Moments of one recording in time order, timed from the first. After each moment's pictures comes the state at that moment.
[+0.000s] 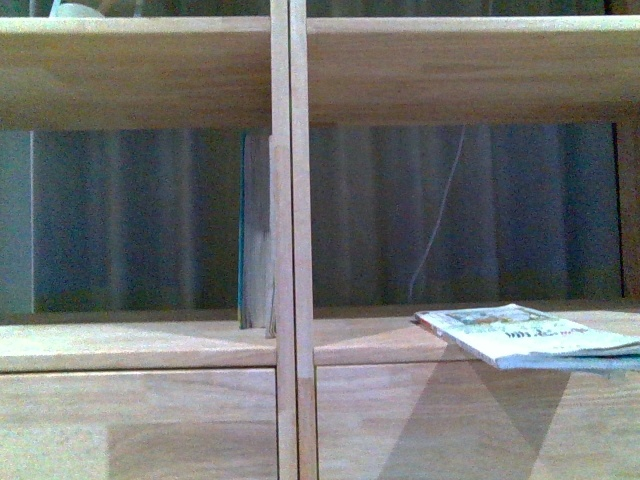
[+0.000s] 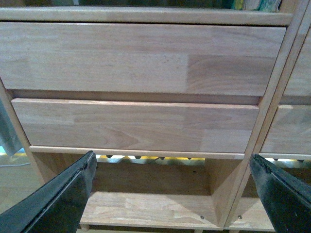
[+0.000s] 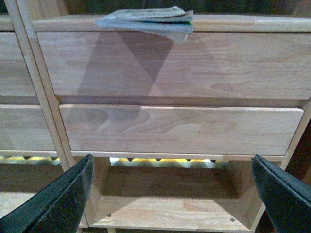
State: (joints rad) left arm 0.00 0.00 0.01 -0.01 0.00 0.00; right arm 0.00 0.00 0.01 0.00 0.00 0.00
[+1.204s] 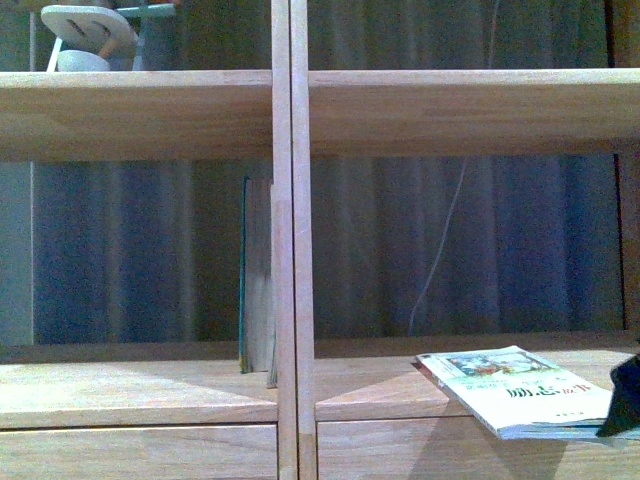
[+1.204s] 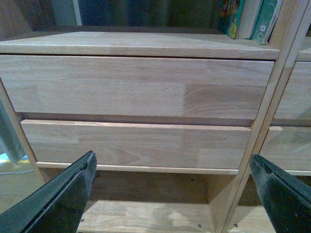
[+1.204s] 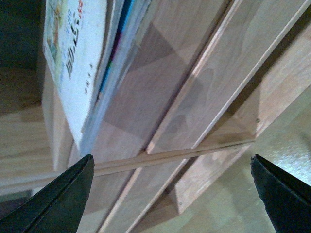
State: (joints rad) left arm 0.00 0.00 0.01 -0.01 0.00 0.00; right arm 0.07 1.31 0.75 0.09 -0.02 1.19
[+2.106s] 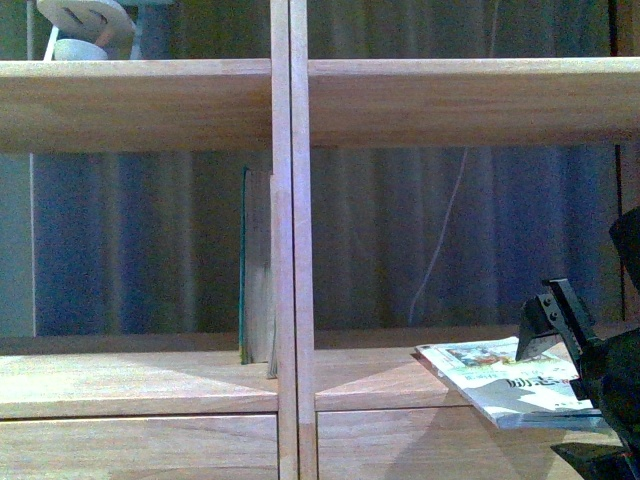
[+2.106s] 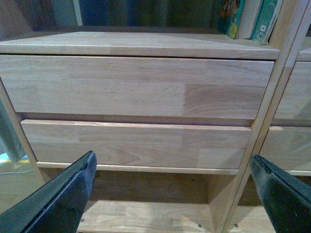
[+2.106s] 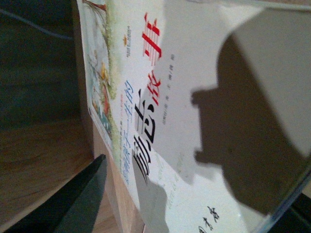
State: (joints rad) left arm 0.00 0.00 0.01 -0.01 0.00 0.00; right arm 0.07 1.70 1.14 0.18 0.01 1.45
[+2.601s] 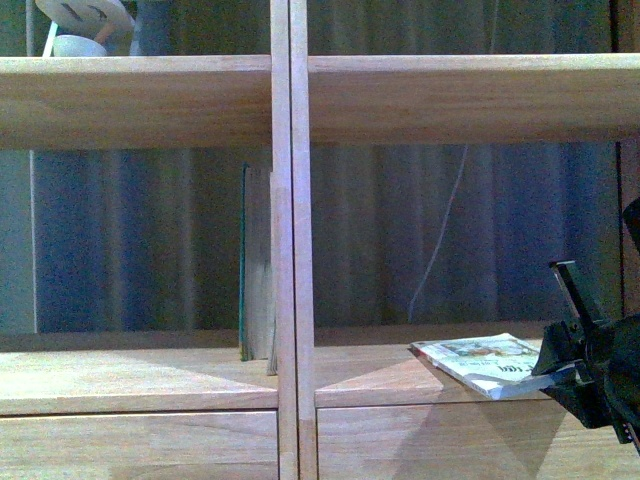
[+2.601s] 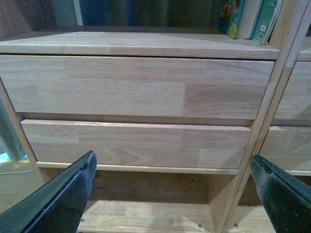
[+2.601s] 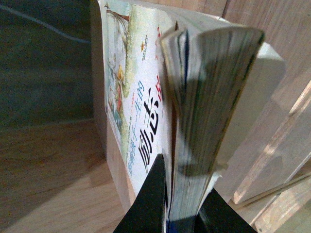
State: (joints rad) left arm 0.00 0.00 0.01 -0.01 0.00 0.00; right arm 0.06 1.69 1.14 0.21 -0.01 1.44
